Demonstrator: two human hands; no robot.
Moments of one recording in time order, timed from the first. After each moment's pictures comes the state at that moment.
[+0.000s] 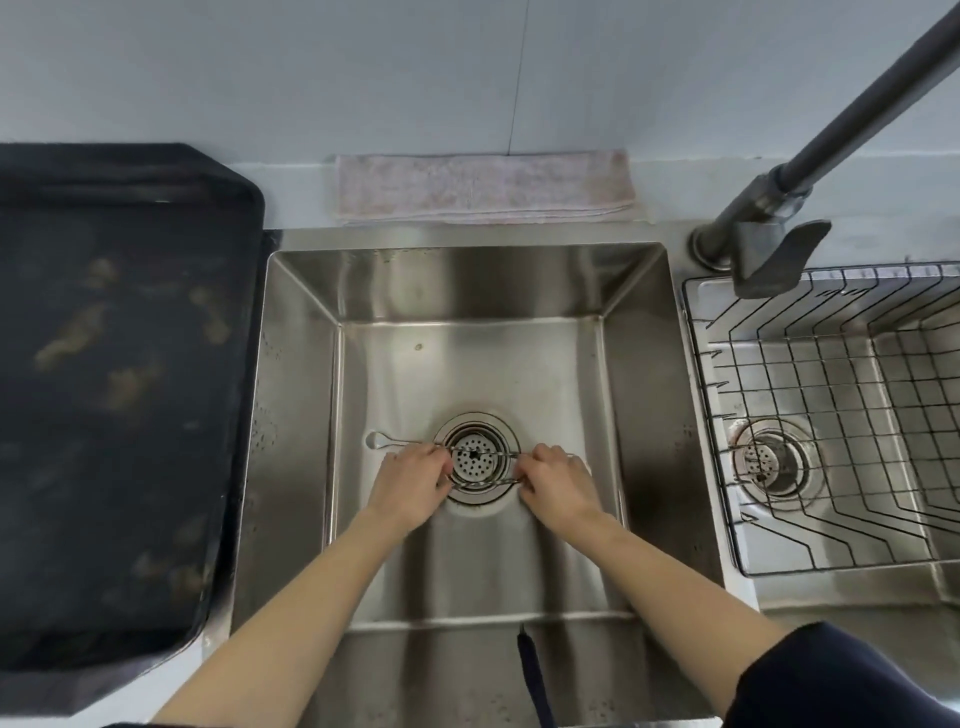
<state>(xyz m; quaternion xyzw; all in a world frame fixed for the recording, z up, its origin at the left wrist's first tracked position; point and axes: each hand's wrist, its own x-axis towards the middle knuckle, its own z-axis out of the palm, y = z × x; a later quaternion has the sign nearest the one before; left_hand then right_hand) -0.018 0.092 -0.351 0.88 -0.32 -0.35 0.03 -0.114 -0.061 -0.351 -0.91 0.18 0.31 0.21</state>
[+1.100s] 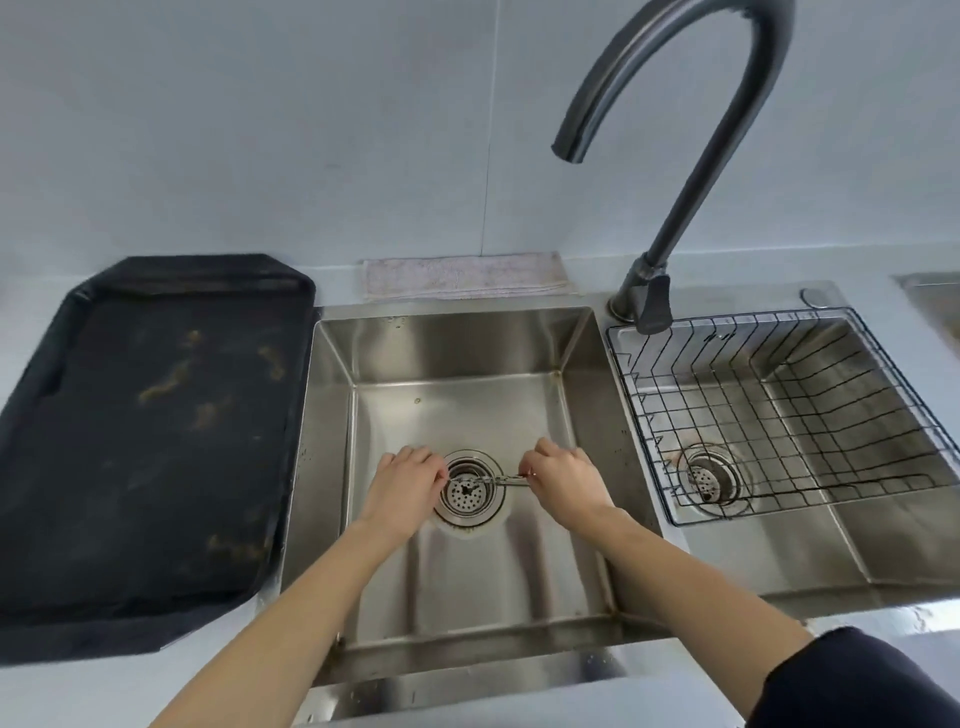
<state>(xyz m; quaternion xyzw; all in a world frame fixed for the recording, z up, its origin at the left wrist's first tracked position) -0.039 0.110 -0.266 0.90 -0.40 -0.18 0.08 -0.143 -0.053 -0.252 -0.96 0.18 0.13 0.15</state>
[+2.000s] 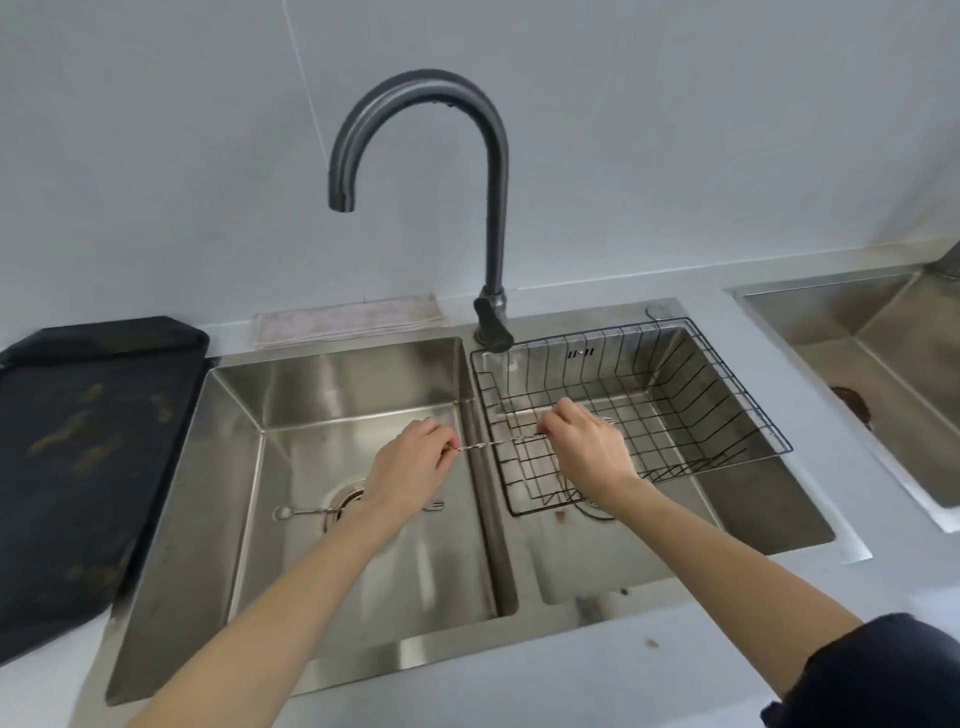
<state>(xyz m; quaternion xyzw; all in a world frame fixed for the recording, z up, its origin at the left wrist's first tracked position) -0.139 -0.021 -0.197 0.88 -0.43 -0.07 0.20 -0.261 -0.190 -0.192 -0.97 0.21 -0.06 0.08</state>
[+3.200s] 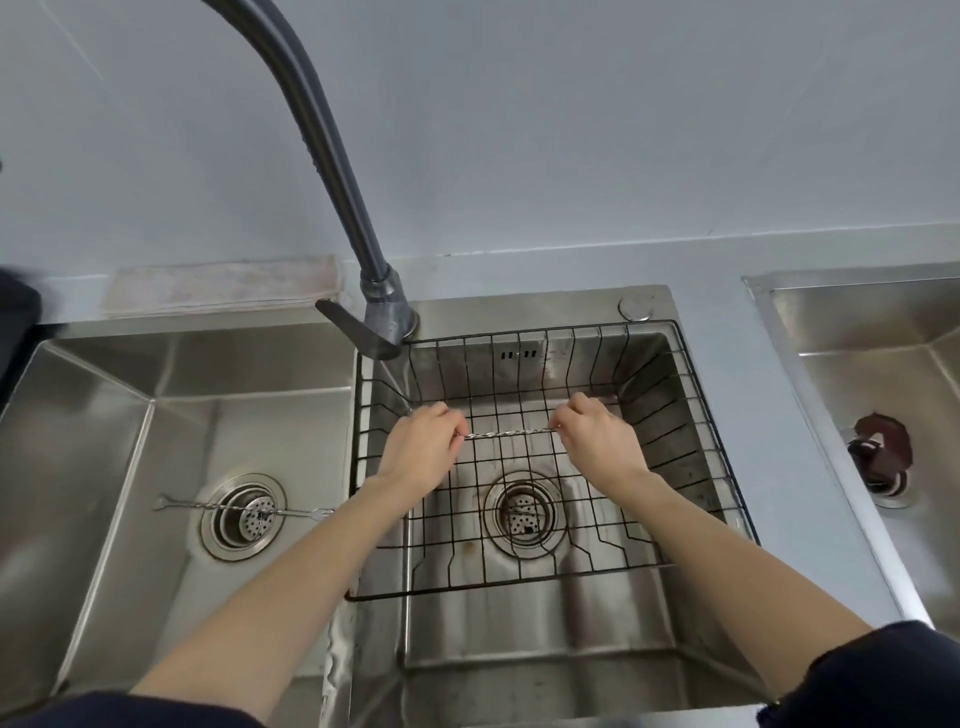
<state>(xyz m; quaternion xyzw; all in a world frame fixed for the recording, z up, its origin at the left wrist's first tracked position) -0.143 -0.221 -0.254 0.91 -0.36 -0.17 0.10 -0.251 -0.393 -0.263 -0.97 0.19 0.08 0.16</state>
